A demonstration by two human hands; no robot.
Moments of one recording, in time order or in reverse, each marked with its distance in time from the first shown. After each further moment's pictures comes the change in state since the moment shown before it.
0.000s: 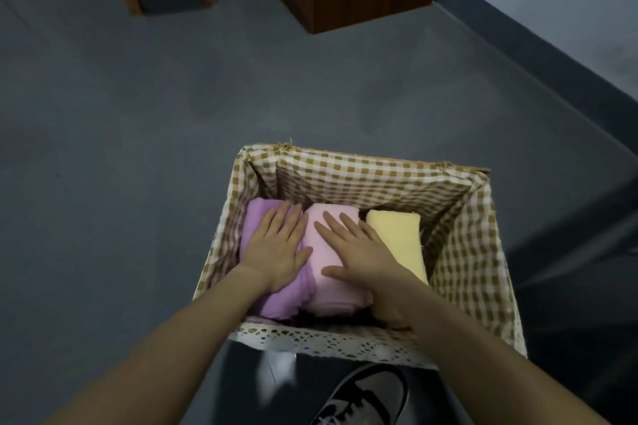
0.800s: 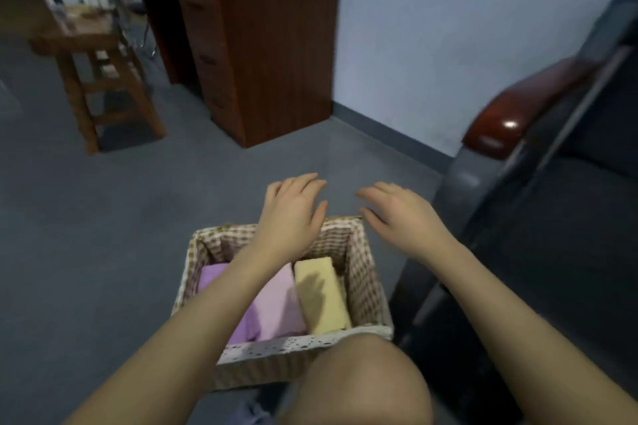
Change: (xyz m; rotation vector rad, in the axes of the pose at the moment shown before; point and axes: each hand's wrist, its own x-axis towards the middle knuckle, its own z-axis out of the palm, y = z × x) left_hand -0.079 0.127 -0.248 -0.348 0.635 0.225; right_hand -0.243 0.006 -0.190 -0.102 0.698 0.207
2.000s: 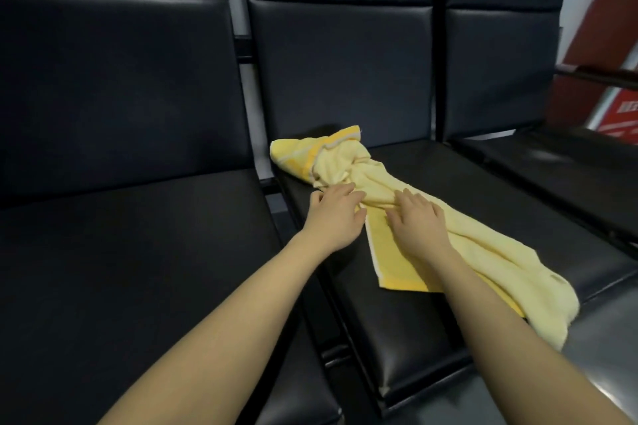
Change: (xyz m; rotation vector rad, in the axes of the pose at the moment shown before) left_hand -0.053 0.727 0.209 -0.342 -0.533 1.106; right_hand -0.632 0.298 -0.166 -0.296 0.250 1.684
